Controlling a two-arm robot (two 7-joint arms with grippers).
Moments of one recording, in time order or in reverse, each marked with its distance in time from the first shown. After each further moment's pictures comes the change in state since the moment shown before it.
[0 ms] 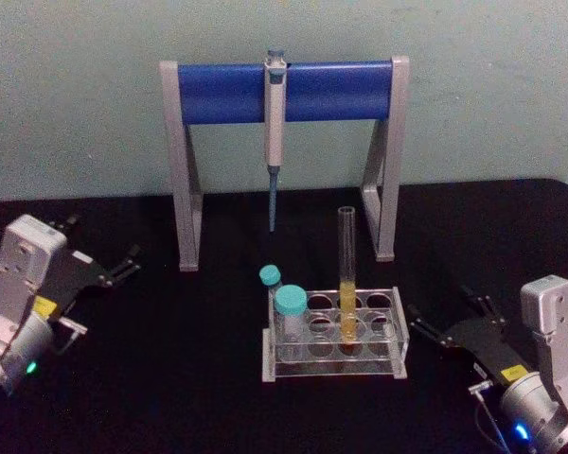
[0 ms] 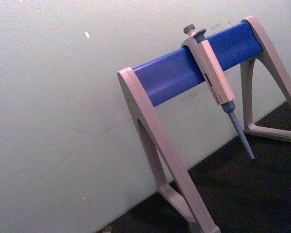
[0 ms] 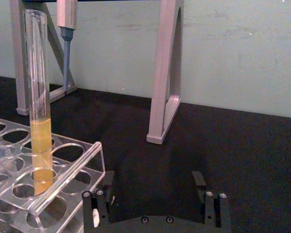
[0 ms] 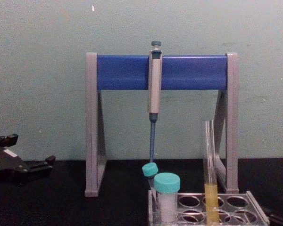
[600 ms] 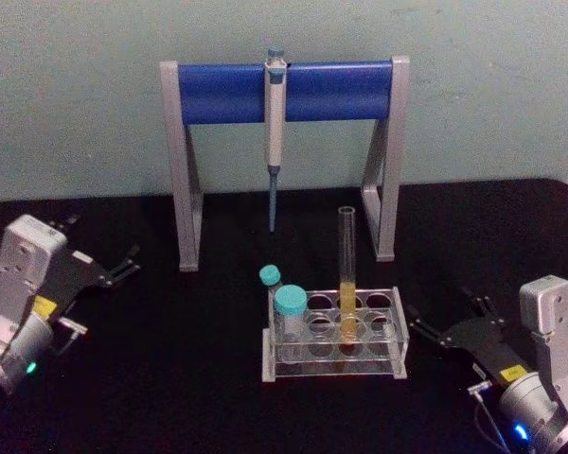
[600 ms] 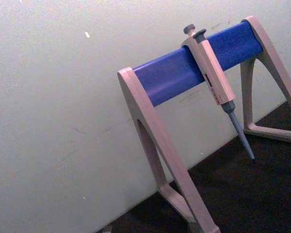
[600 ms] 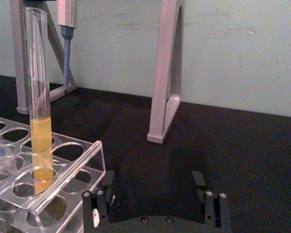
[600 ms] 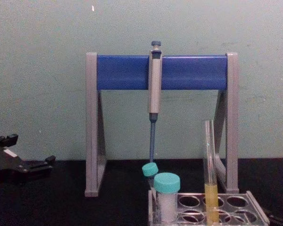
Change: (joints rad) left arm 0.000 0.000 0.000 0.000 0.000 0.000 0.000; right arm 0.002 -0.002 0.000 0.003 -0.003 0.002 0.002
